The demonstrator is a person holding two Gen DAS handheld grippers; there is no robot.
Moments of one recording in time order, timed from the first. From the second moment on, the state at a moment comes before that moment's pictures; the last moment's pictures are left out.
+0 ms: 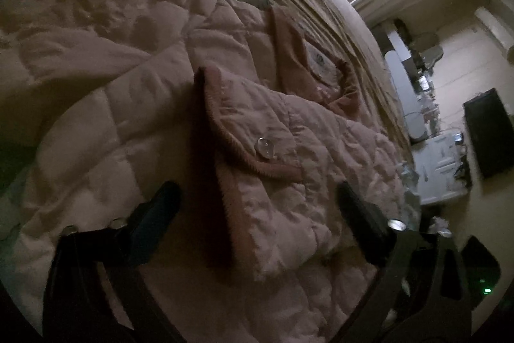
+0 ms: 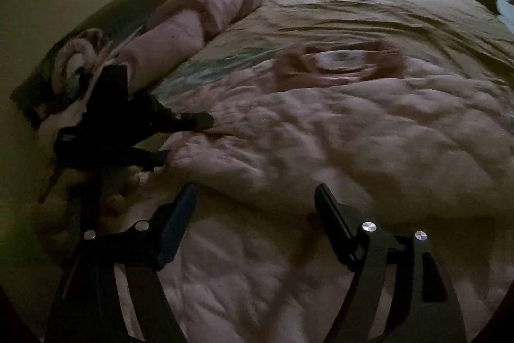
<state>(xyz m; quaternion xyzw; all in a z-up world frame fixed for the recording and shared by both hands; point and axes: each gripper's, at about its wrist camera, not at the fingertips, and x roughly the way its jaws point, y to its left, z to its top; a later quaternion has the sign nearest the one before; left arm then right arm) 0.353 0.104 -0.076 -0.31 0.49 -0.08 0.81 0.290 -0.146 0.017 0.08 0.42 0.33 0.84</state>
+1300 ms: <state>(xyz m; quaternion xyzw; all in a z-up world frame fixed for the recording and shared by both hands) 0.337 0.097 -0.062 -0.08 0.46 0.03 0.88 0.430 -0.213 -0.051 0.03 0.52 0.05 0.85</state>
